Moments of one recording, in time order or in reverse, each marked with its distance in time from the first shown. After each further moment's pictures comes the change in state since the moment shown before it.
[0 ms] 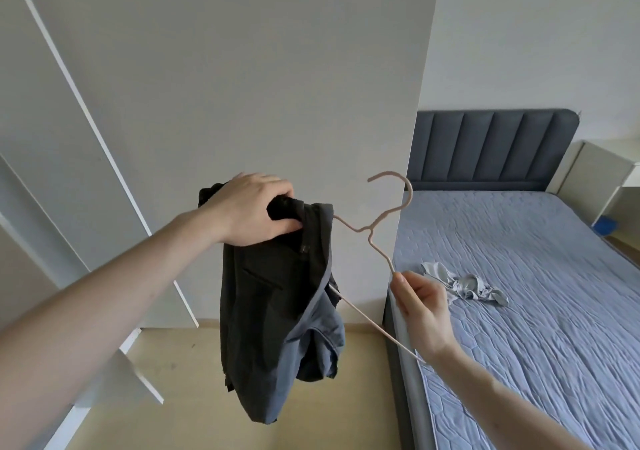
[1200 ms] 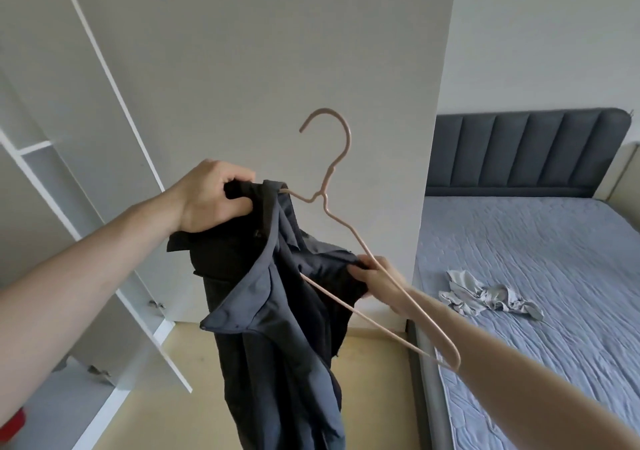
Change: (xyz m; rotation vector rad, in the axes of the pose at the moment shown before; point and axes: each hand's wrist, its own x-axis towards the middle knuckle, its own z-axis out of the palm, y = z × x) left_hand -0.048 -0.008 -0.066 -0.290 0.055 -0.110; right_hand 0.065 0.005 0.038 -0.180 -0.419 0.415
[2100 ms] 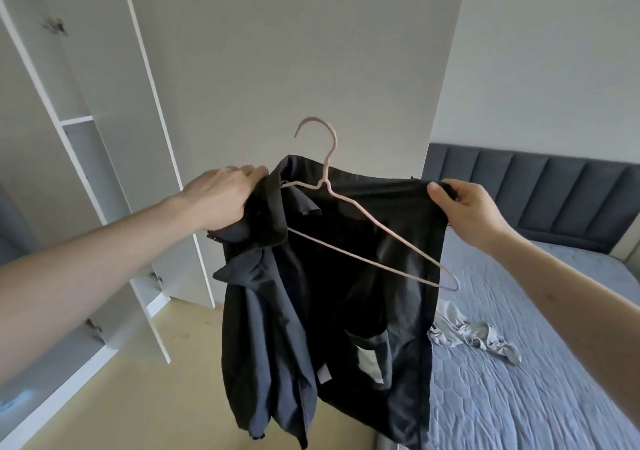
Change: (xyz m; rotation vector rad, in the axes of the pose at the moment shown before) left_hand 0.016 0.089 0.060 0.679 0.096 -0.111; right_hand -0.051 -0.086 -0.249 -0.345 0.295 -0.481
